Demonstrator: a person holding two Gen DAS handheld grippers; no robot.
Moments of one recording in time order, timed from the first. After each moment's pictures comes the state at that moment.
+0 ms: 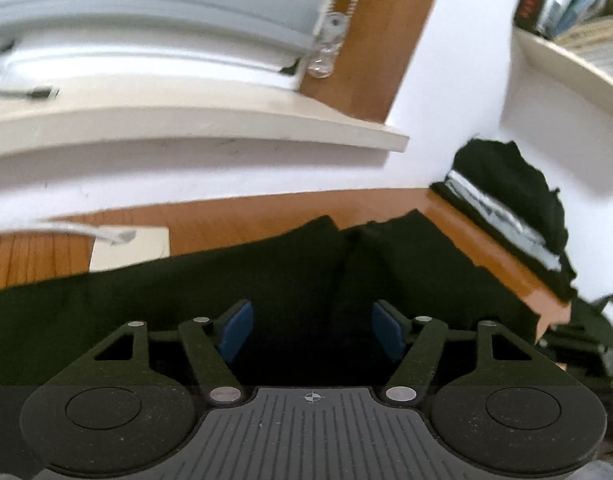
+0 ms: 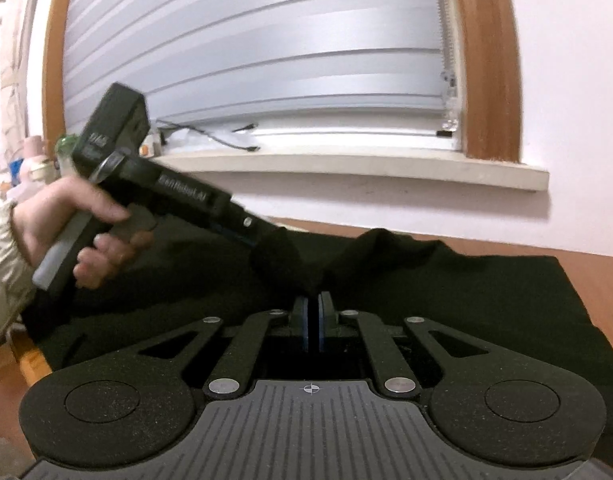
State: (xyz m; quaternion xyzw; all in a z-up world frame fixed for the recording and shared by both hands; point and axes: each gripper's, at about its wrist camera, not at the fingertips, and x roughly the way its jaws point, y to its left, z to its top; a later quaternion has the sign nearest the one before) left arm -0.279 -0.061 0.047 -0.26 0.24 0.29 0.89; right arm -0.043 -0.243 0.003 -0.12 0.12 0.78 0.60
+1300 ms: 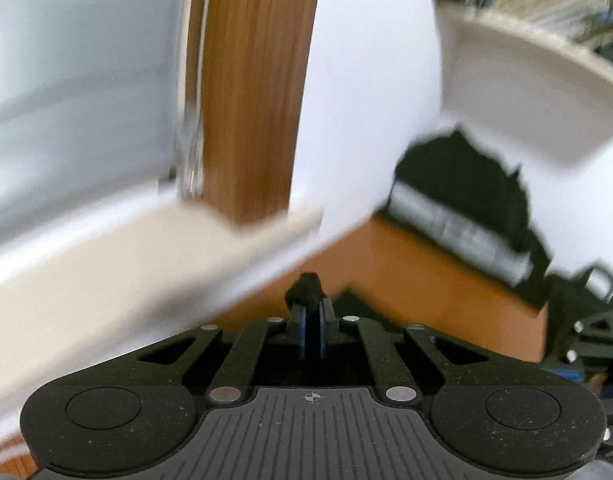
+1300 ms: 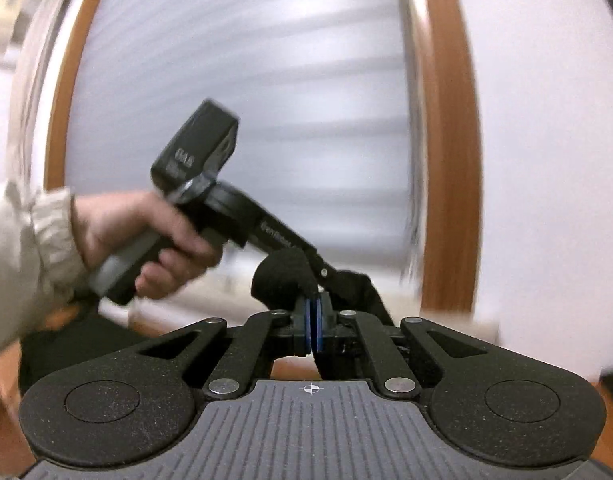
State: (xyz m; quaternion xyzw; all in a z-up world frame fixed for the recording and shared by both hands) left arm -0.154 -0.058 0.205 -0.13 0.28 0.23 0.92; right arm 0.014 -0.239 0.130 -0.01 0.02 0.79 0.61
